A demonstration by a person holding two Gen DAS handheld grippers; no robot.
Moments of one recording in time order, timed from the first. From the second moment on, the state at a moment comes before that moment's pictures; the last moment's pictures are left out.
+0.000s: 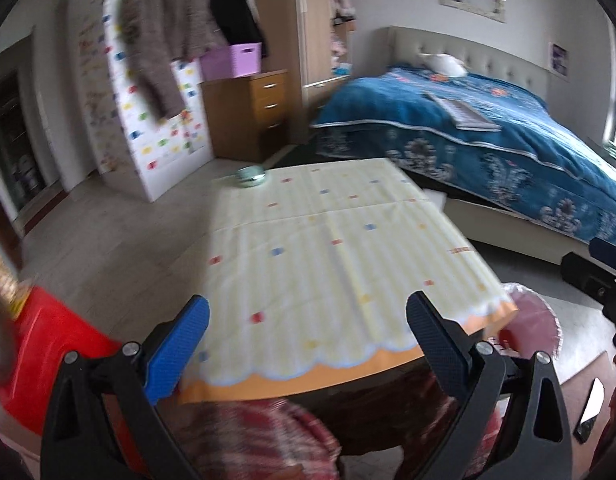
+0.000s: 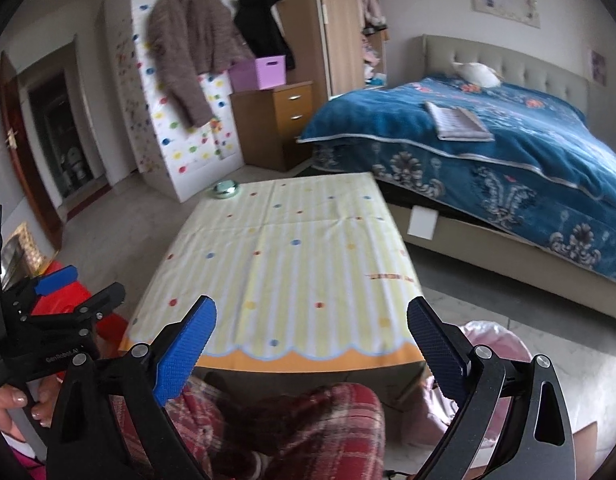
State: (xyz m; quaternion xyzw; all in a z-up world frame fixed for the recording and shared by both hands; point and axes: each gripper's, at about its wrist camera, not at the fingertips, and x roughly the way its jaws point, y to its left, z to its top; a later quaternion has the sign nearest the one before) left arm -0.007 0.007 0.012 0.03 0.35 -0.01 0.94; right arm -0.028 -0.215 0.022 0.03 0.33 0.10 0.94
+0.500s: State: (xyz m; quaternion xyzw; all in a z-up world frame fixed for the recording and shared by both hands) left arm -0.011 0.050 0.011 0.01 0.36 0.03 0.93; right arm -0.021 -0.180 0.023 0.01 0.33 0.11 0.94
